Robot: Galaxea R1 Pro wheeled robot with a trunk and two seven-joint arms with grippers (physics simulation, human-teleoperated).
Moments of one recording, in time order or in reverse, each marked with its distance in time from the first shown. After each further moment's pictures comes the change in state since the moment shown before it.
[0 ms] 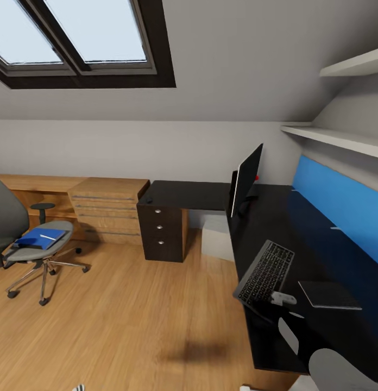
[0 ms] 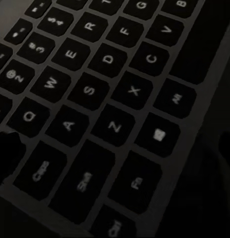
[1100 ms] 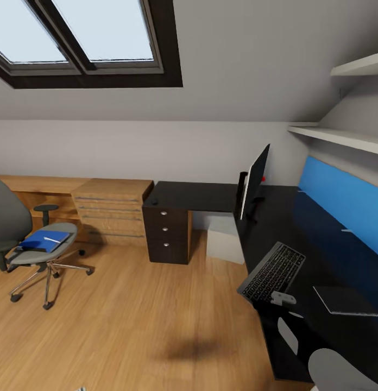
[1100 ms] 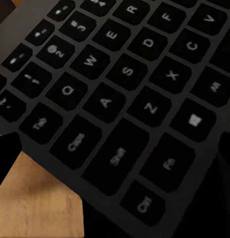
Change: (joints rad) left arm 0.000 -0.005 -0.009 0.016 0.003 0.005 0.000; right arm 0.000 0.003 0.001 -0.002 -0.001 -0.001 0.000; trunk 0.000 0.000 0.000
